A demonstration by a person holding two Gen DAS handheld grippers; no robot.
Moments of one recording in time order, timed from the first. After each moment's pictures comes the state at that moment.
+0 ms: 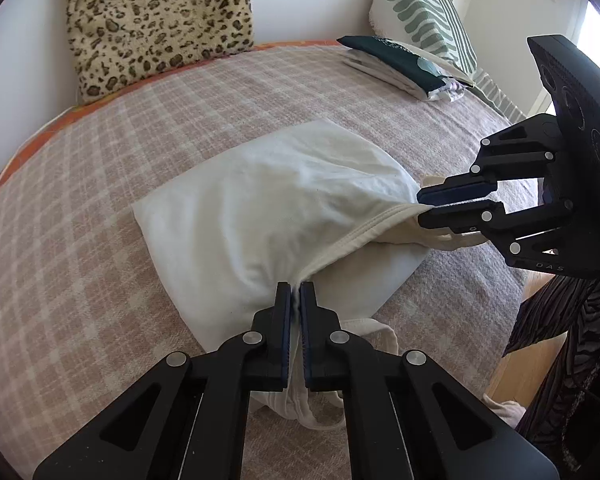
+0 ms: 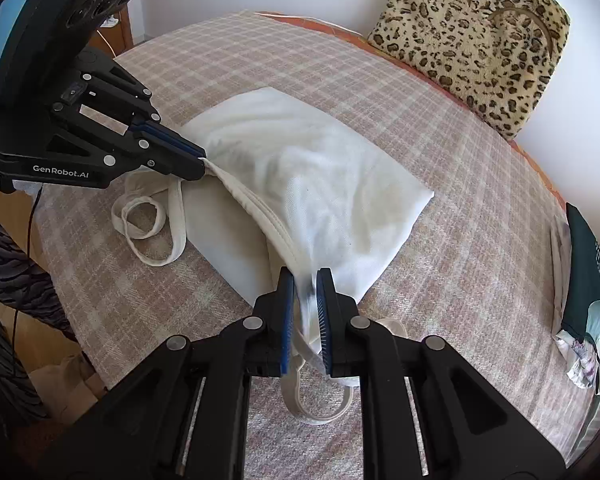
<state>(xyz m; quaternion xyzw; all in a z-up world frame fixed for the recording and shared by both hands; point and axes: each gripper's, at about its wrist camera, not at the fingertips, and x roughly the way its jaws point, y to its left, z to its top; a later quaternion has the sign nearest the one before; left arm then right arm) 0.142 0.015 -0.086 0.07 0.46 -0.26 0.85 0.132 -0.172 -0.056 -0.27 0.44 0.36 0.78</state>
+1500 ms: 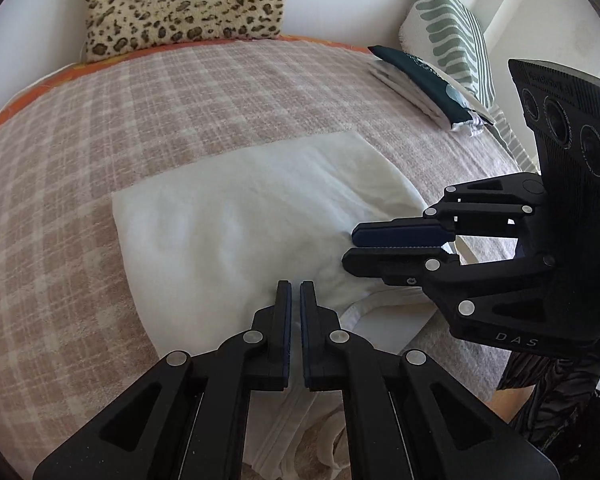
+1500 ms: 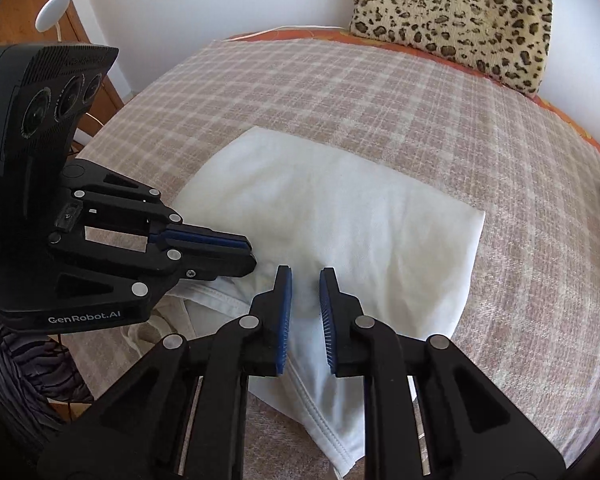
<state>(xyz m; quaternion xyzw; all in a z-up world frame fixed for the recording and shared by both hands) 0.179 0.019 -0.109 -0.02 0.48 -0.26 0.84 0.182 -0.137 -0.076 -0.13 0.49 0.37 0.78</state>
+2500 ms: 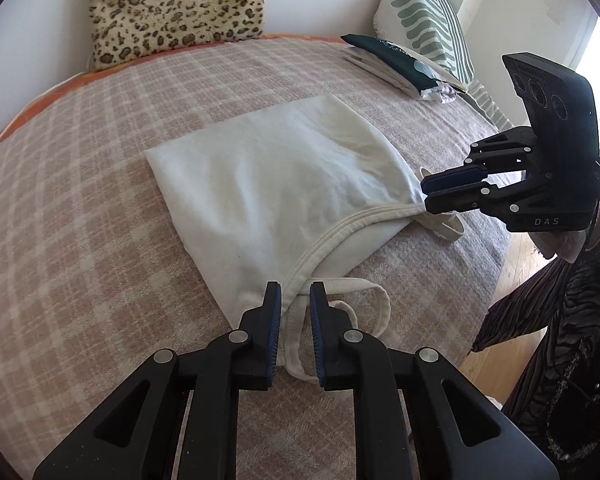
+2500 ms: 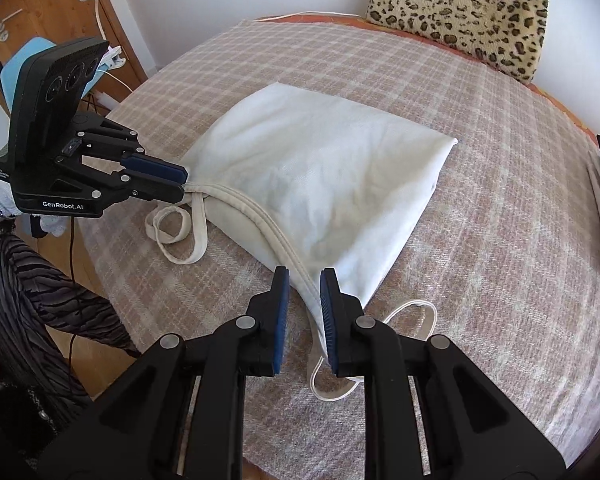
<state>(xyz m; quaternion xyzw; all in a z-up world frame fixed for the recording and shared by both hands) 0.116 0.047 -0.094 0.02 0.47 -0.27 0.84 0.137 -0.201 -0.053 -0.15 0.50 0.40 0.76</state>
